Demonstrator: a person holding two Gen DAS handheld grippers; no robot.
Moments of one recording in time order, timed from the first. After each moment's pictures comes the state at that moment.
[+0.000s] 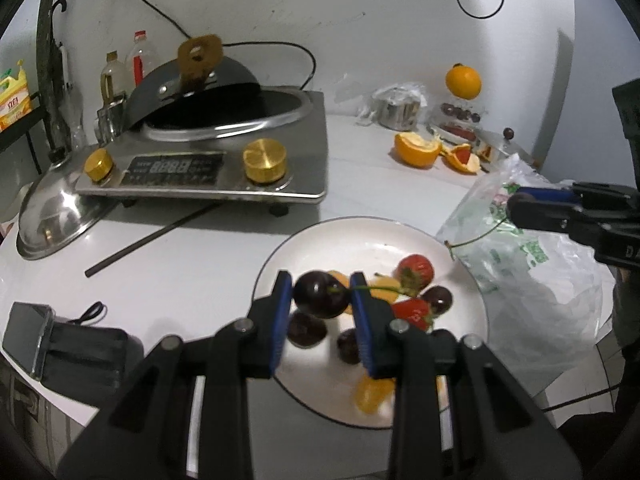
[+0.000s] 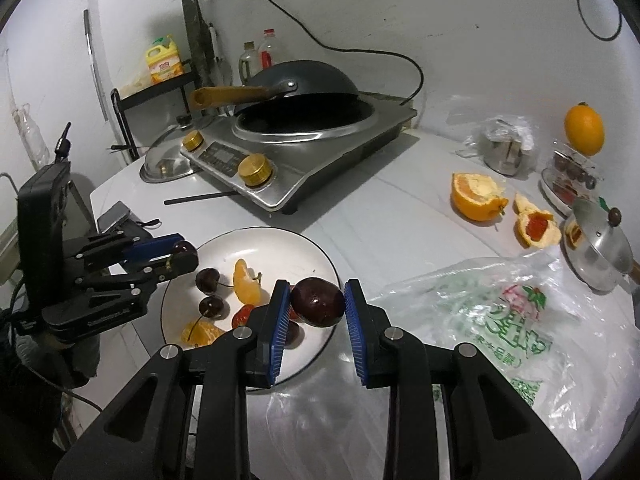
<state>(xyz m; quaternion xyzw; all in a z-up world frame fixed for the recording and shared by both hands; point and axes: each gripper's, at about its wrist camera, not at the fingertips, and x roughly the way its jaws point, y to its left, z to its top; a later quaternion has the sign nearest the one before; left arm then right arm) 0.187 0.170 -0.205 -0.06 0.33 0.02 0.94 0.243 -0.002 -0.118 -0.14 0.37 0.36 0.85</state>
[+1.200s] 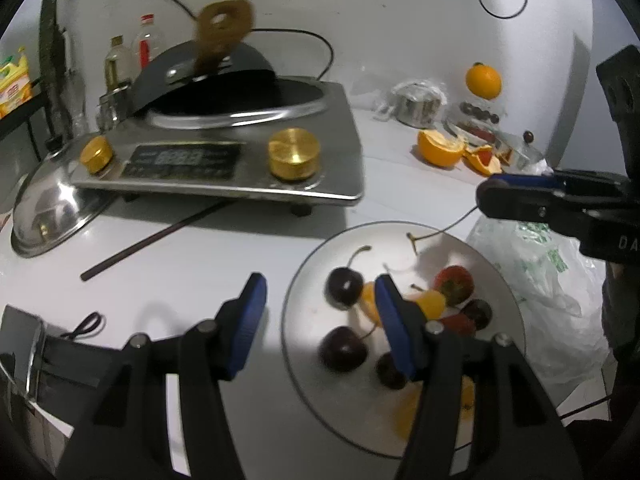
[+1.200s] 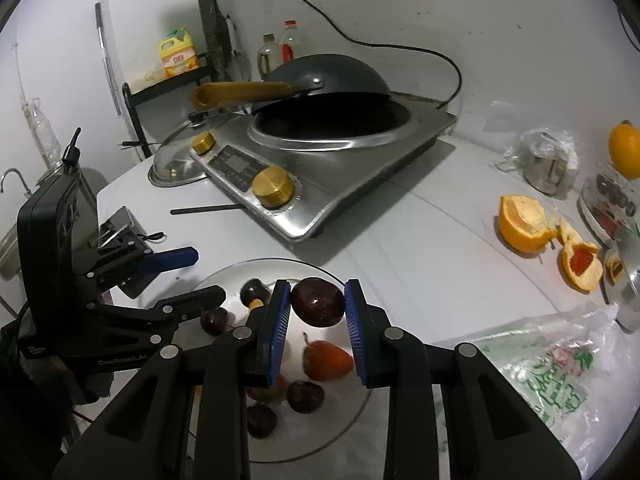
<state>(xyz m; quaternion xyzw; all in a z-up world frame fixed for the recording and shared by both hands) 0.206 0.197 -0.219 -0.07 0.34 0.04 0.94 0.276 0.054 -0.131 -0.14 0.37 0.40 0.83</state>
